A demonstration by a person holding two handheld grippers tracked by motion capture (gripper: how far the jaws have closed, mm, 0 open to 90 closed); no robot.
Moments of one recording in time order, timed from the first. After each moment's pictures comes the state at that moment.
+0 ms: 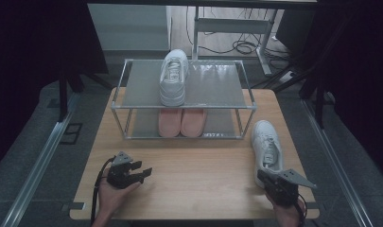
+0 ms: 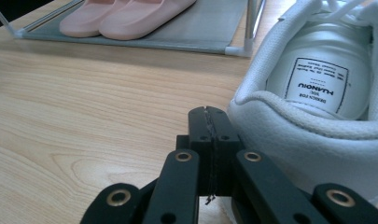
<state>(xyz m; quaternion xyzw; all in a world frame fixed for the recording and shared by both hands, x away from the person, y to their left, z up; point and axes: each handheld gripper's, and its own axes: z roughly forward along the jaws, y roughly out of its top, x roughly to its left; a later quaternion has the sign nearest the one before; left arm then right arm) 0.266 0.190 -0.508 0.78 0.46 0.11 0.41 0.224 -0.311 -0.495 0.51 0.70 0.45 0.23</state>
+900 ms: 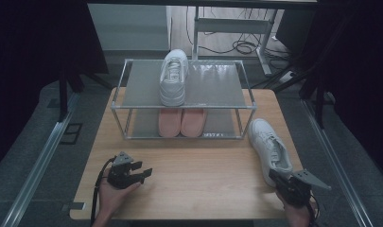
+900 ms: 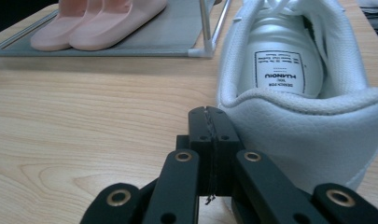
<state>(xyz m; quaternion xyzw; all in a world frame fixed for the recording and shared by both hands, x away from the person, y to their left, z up) 0.266 0.190 -0.509 0.78 0.46 0.11 0.41 0.223 -0.342 -0.495 0.54 0.67 0.45 0.24</state>
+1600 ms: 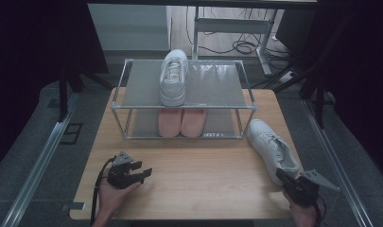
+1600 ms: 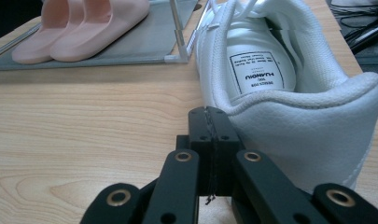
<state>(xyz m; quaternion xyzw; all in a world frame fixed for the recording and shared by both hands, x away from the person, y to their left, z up) 0.267 0.190 -0.509 0.78 0.46 0.11 0.41 0.224 -0.362 -0.496 0.56 0.65 0.45 0.25</state>
